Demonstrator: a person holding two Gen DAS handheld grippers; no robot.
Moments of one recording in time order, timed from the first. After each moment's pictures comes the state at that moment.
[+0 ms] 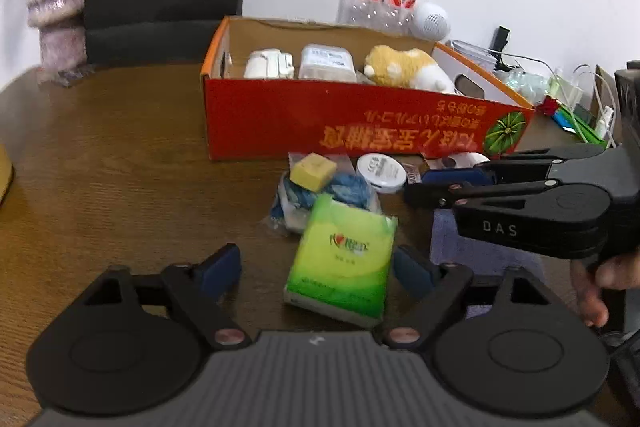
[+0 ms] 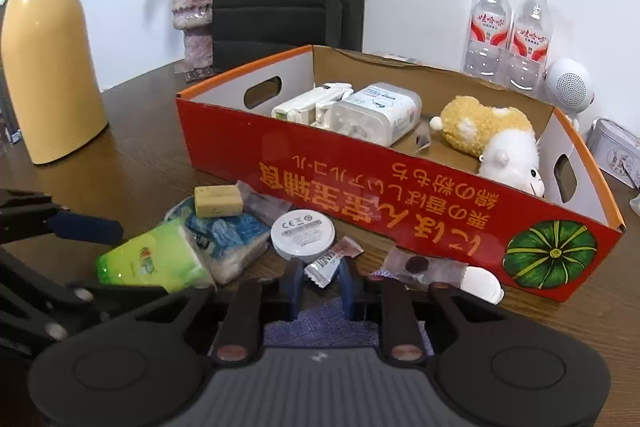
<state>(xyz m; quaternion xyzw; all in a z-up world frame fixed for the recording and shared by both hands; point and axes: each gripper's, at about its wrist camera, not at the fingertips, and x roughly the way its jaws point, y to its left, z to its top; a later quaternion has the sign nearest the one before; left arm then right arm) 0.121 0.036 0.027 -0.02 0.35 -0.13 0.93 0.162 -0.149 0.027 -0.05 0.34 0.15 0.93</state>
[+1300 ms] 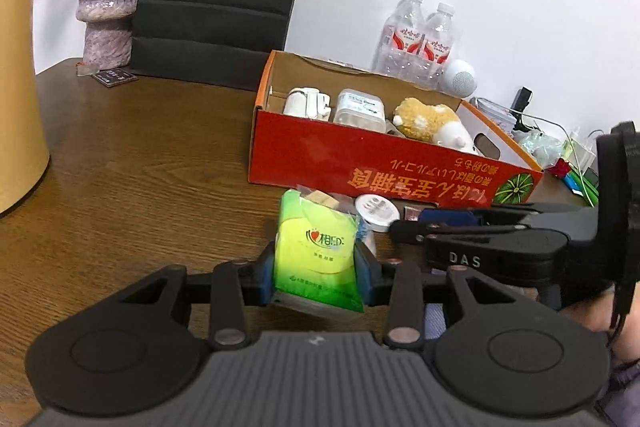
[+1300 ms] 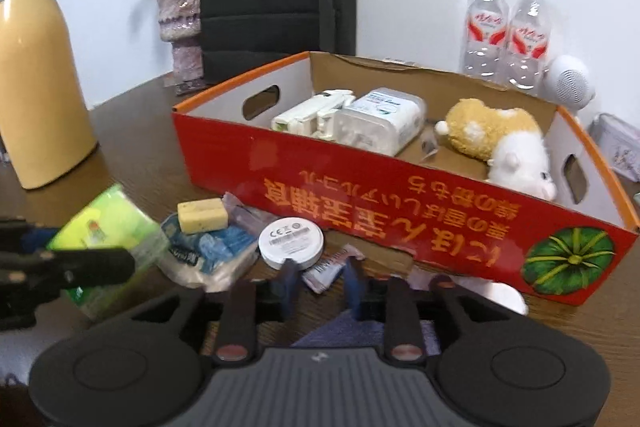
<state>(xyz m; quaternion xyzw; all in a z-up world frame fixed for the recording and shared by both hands) 0.108 0.056 0.041 -0.08 0.32 -0.10 0.94 0.174 -0.132 0.025 -0.03 0.34 0.13 0.93</state>
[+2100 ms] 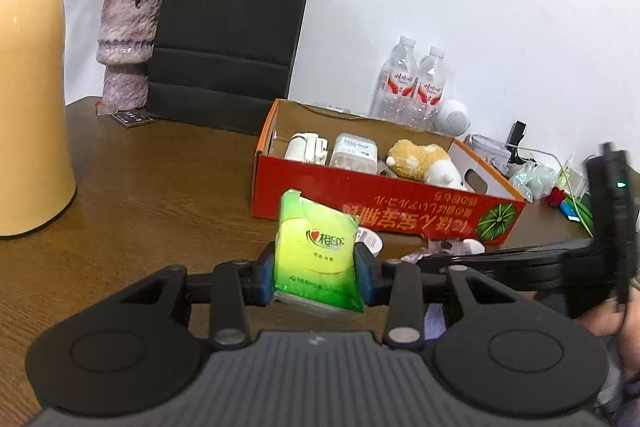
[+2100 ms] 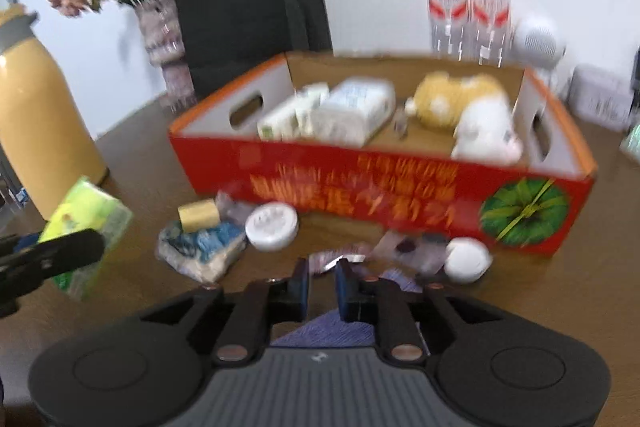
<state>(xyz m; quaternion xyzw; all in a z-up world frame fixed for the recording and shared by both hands) 0.070 0.044 0.063 -0.08 0.25 -0.07 0.96 0.157 -0.162 0.032 0.04 0.37 0.12 0.92</state>
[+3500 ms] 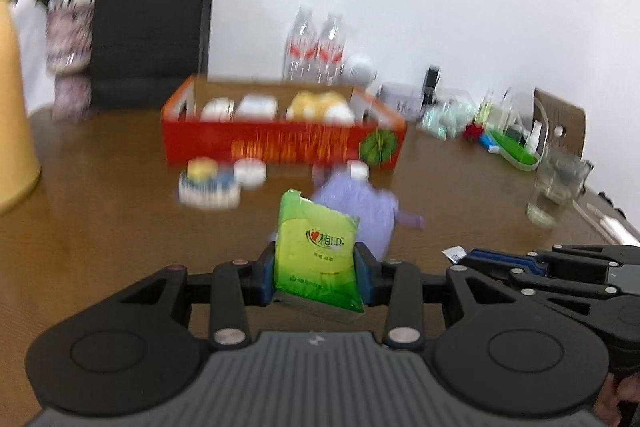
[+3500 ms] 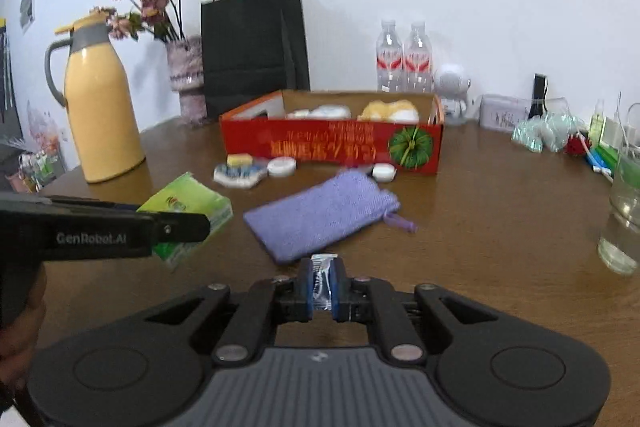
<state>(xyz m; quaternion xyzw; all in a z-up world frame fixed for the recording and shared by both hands) -0.015 -0.024 0.087 -0.02 0.26 -0.15 0.95 -0.075 -0.190 0.059 0.02 0.25 0.07 0.97</state>
